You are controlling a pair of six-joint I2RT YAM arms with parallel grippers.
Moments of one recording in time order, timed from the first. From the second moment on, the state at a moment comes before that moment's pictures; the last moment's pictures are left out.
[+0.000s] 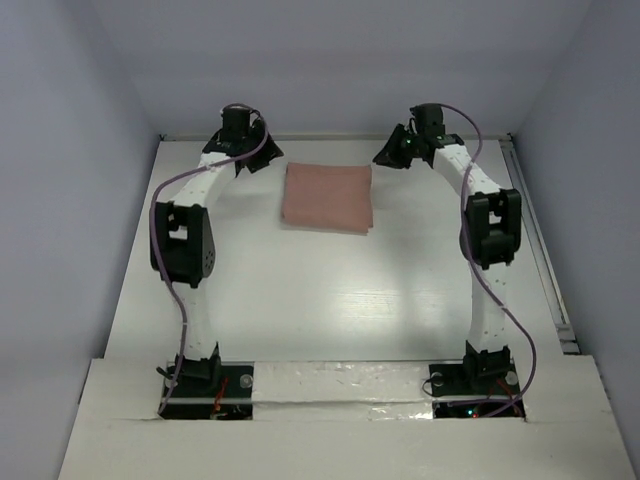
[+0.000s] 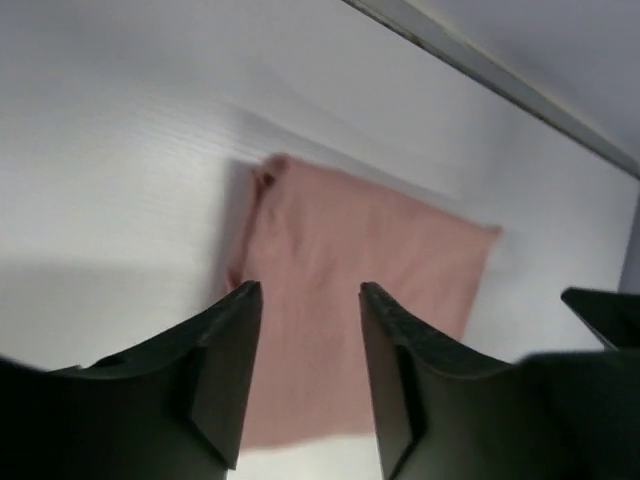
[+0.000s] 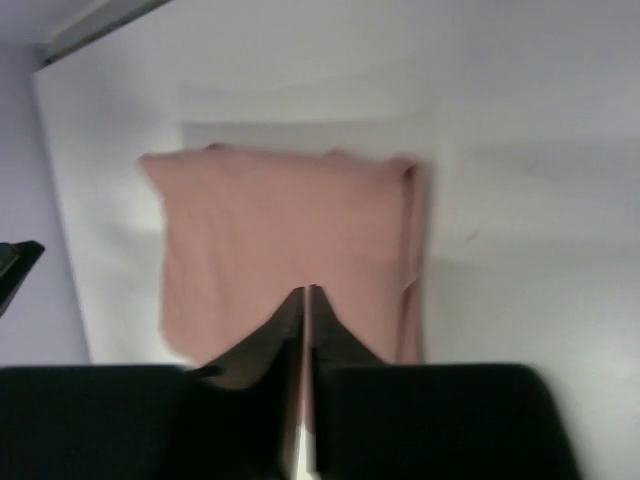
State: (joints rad) left arm -0.17 2.09 1.79 -0.37 0.14 -0.70; right arm 0.18 2.31 2.05 -0.45 -0.40 0.63
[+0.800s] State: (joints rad) left arm -0.26 1.90 1.14 -0.09 0.22 -0.61; right arm 0.25 2.02 1.21 -0.13 -0.52 0.64
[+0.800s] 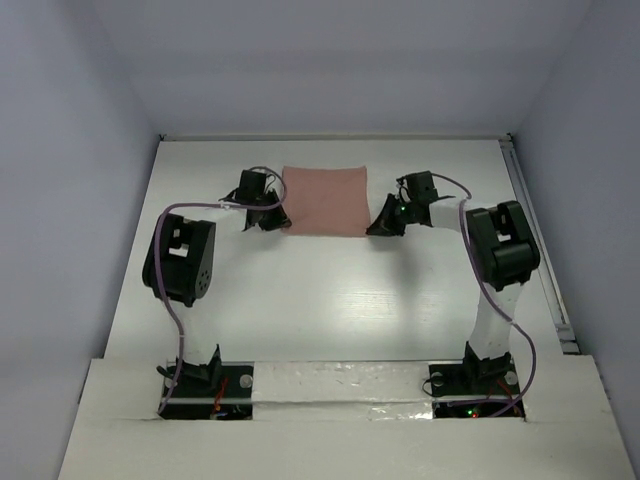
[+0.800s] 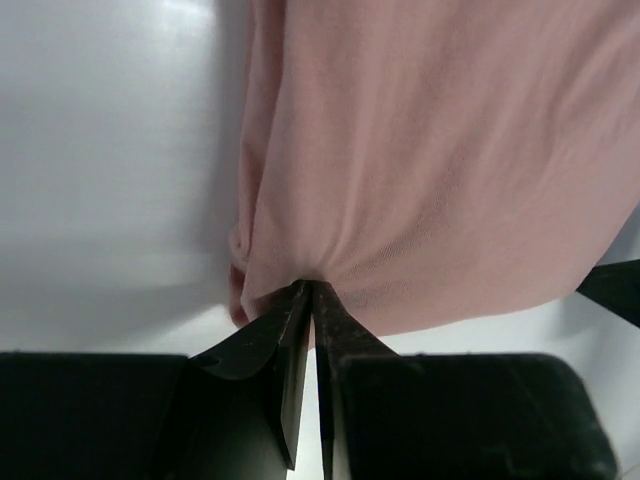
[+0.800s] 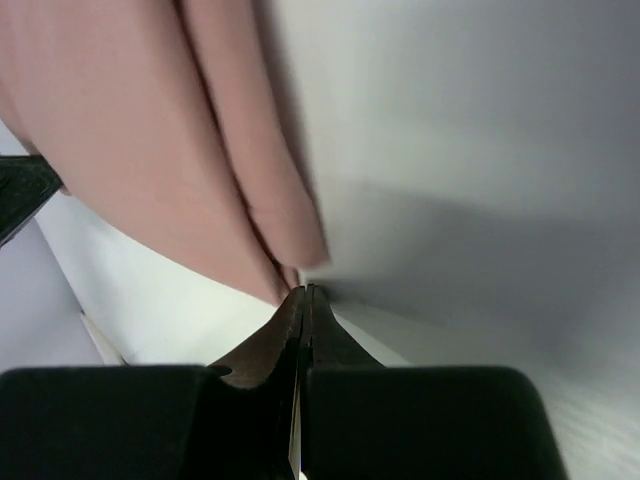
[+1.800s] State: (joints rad) left arm -0.15 2.26 1.75 -0.30 0.22 -0.65; right arm 0.25 2.66 2.30 -0.31 -0.69 0.77
